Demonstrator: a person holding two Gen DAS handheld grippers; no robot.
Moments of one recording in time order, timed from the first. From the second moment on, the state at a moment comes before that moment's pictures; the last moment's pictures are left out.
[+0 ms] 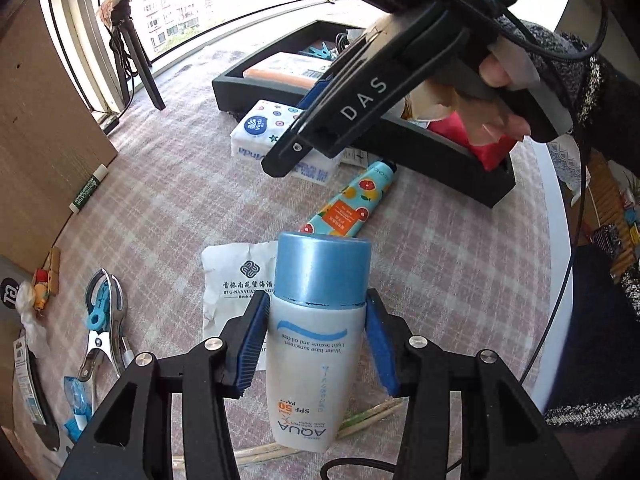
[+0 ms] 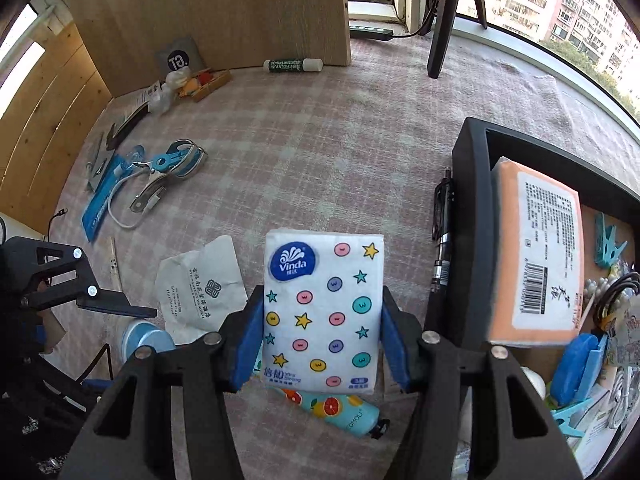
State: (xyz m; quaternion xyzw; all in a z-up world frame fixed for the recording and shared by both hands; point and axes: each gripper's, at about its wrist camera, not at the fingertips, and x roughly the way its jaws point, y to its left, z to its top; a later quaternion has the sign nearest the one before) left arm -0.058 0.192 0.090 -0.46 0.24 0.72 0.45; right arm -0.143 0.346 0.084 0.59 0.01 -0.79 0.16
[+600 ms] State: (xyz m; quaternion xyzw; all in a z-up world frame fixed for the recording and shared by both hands) left arm -0.079 0.265 0.159 -0.39 0.23 0.74 0.49; right arm -0.103 0.433 0.151 0.52 -0.06 -0.85 0.10
